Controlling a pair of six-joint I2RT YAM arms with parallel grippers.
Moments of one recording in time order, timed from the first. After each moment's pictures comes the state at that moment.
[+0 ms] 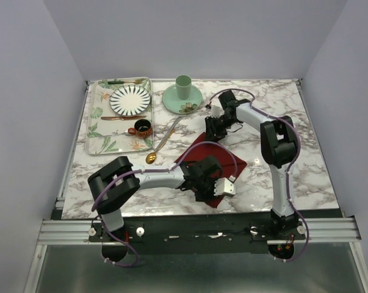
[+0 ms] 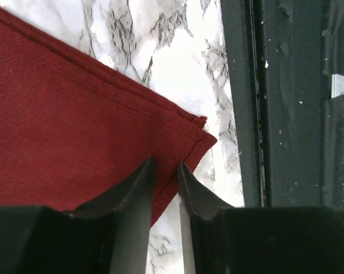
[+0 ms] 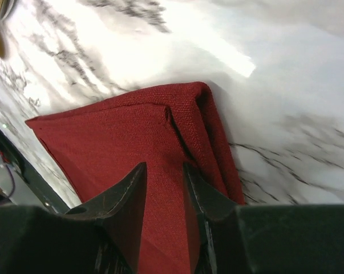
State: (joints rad) left arm -1.11 1.74 1.00 -0.29 0.42 0.47; right arm 0.34 2.23 1.70 -0.75 -0.63 0.04
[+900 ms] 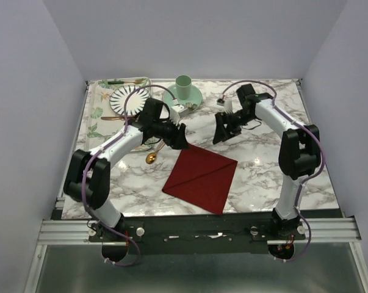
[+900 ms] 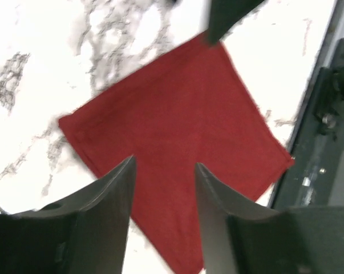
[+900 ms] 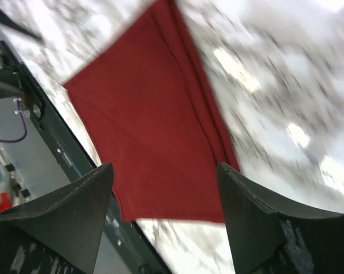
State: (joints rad) left arm -0.42 1.54 1.08 -0.29 0.77 0.06; right arm 0.32 2.00 1.65 -0.93 -0.77 -0.20
